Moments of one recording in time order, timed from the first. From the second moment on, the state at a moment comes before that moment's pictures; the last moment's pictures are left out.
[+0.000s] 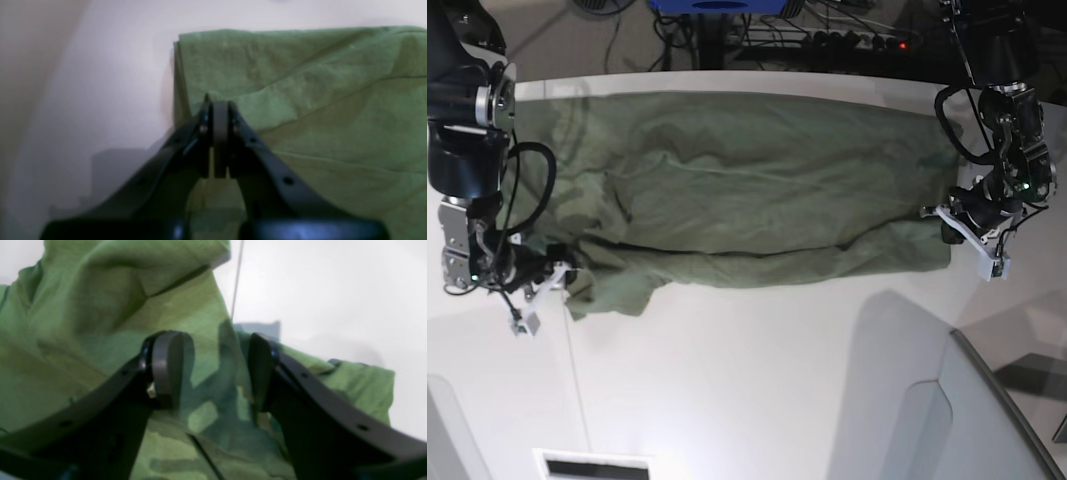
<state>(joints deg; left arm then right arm) 0.0 -18.4 -22.8 72.9 -14.7 -25.7 40.6 24.1 12.5 10.0 39.9 7.7 26.6 -40.1</state>
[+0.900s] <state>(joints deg) -1.0 -18.2 -22.9 74.3 -14.8 -25.6 41.1 24.5 13.3 9.8 53.8 7.7 26.6 -46.1</state>
